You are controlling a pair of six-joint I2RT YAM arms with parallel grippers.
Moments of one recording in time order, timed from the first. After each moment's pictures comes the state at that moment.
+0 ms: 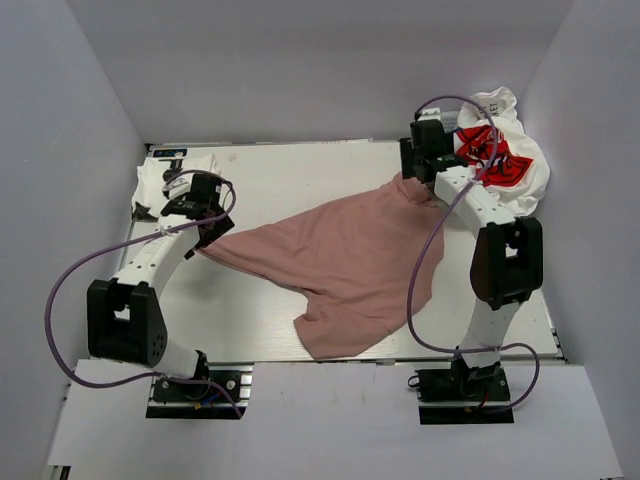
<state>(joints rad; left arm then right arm) -0.16 1.46 1.10 -0.73 -0.46 -0.76 0.28 1.84 1.57 -0.34 0.47 -0.01</state>
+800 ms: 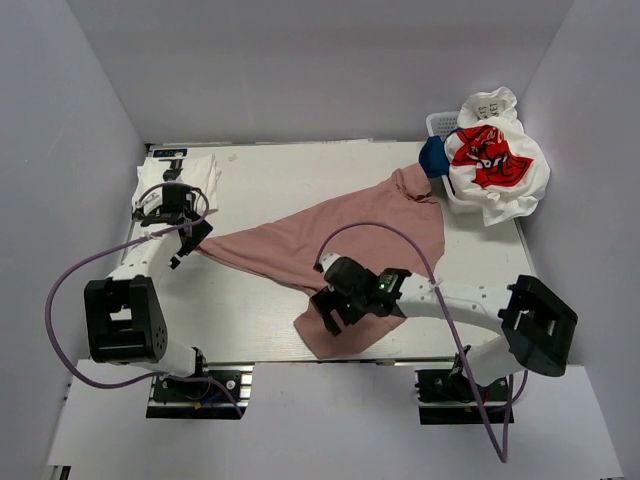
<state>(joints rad) 0.04 1.45 0.97 -0.57 -0.36 -0.76 1.05 1.45 0.86 -0.46 0.05 0.34</state>
